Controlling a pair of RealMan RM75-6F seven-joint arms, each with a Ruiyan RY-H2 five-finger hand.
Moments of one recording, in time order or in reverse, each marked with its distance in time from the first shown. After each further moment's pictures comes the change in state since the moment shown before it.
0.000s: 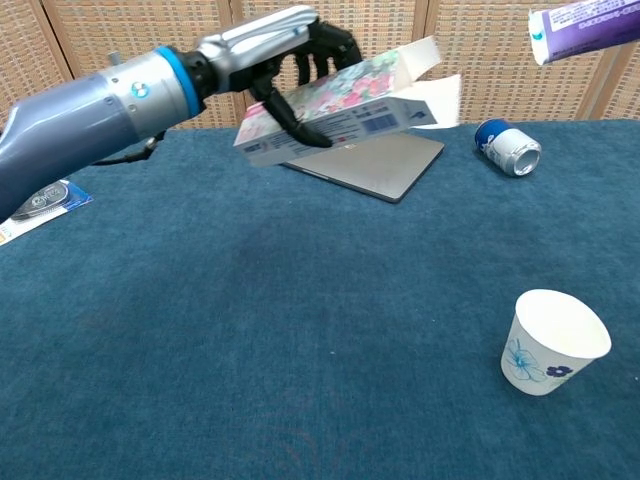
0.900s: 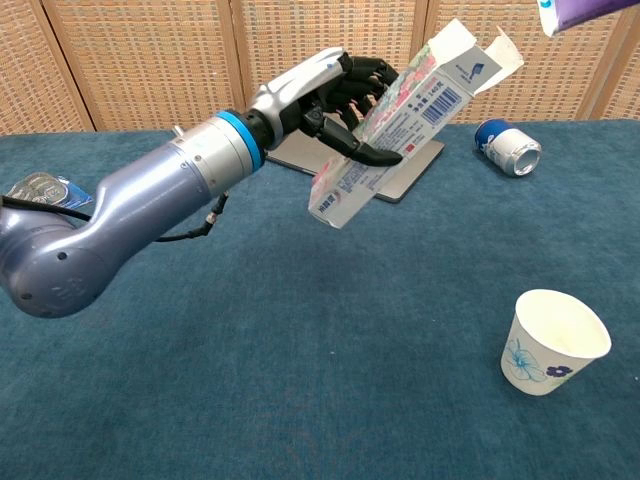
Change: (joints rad) left arm -0.018 -0.249 -0.033 0.125 -0.163 0.005 -0.356; right arm -0.011 0.087 0.038 -0.095 0.008 0.020 -0.130
